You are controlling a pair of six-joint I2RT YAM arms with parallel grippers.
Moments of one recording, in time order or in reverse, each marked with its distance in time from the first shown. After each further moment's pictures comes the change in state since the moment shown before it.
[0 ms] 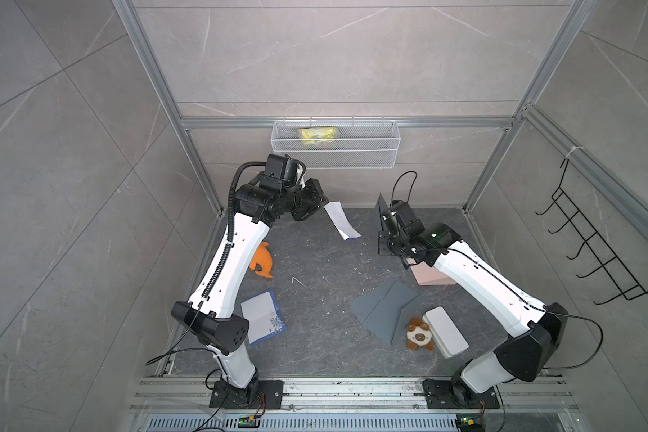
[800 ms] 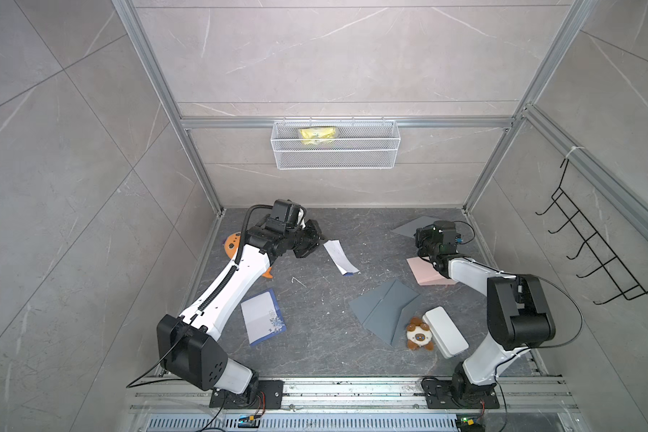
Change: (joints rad) left arm 0.001 -0.255 -0.702 0.369 0.068 -0.088; right arm -0.494 0.264 -0.563 1.210 -0.277 0.987
